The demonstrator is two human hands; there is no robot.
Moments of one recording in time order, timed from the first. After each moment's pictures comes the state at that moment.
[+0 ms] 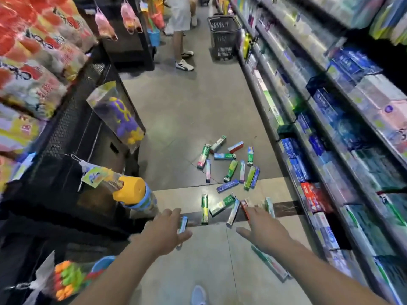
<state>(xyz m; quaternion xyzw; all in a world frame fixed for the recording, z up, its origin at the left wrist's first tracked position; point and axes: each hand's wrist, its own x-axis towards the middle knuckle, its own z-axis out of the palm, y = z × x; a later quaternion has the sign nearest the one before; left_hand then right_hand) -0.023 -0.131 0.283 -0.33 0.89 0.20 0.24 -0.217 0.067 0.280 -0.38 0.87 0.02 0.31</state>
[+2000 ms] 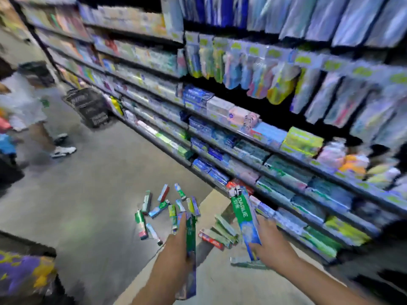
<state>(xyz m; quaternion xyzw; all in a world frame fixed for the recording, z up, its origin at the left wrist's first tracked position) -0.174 -0.065 0.384 -0.02 0.95 0.27 0.15 -0.202 0.187 0.383 0.03 0.94 -0.28 0.20</state>
